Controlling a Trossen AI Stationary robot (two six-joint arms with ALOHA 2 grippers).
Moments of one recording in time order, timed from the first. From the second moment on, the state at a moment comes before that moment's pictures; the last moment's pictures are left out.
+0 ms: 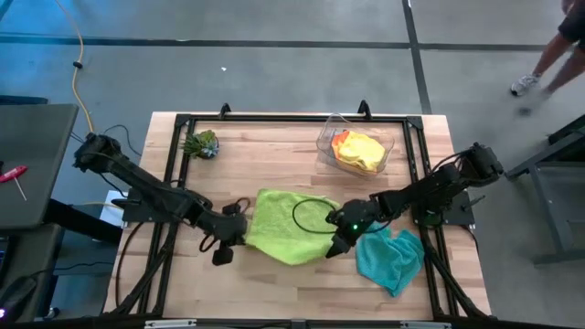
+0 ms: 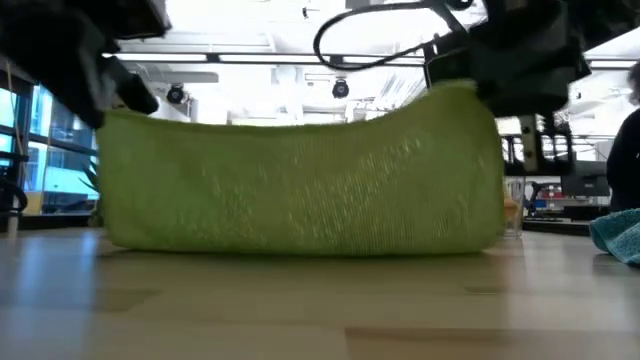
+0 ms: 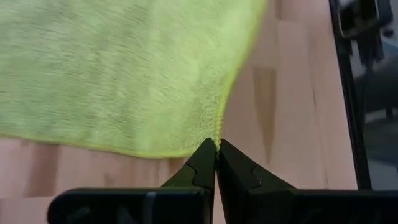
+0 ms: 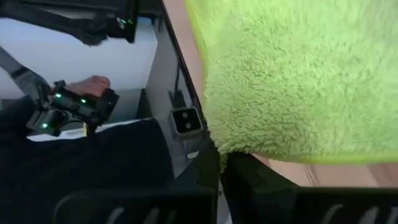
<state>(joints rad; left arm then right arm) -0.34 1.26 0.68 -0.35 -0.03 -0.52 0.27 1.54 0.63 0.39 -0.46 1.25</state>
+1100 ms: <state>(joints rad) 0.06 1.23 0.68 -0.35 -0.17 -0.55 0.08 1.34 0.63 0.03 -0.23 1.20</state>
